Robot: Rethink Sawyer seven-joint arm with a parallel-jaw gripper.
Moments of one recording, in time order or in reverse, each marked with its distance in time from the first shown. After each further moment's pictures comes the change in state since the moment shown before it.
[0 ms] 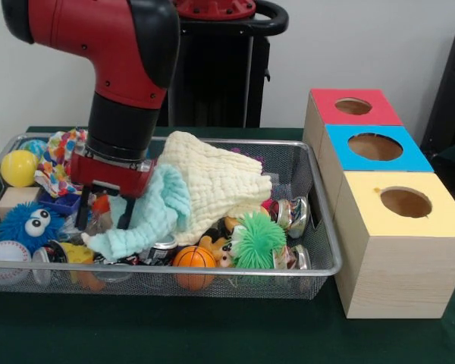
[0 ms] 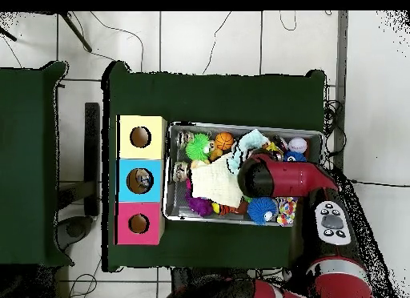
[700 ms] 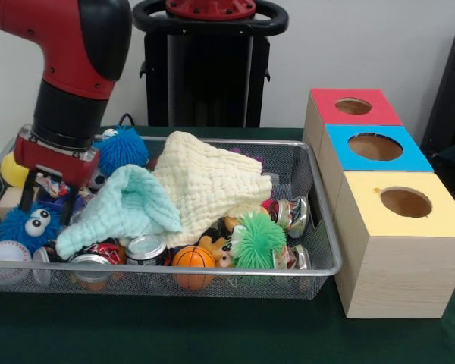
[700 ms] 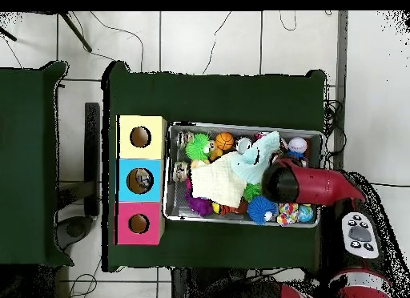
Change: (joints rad) arm -0.059 -0.005 -0.058 -0.023 0.000 0.009 0.000
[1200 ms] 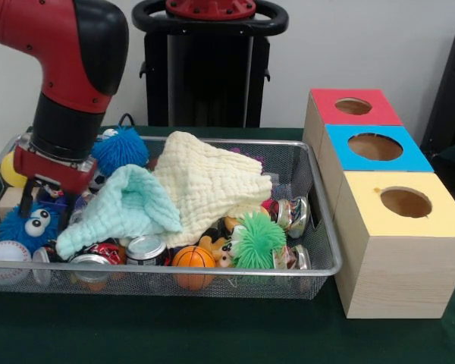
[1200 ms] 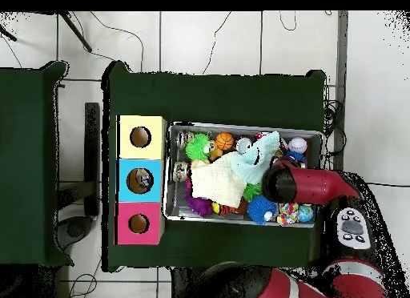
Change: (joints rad) arm 0.023 0.066 -0.037 -0.034 0.000 0.000 0.000
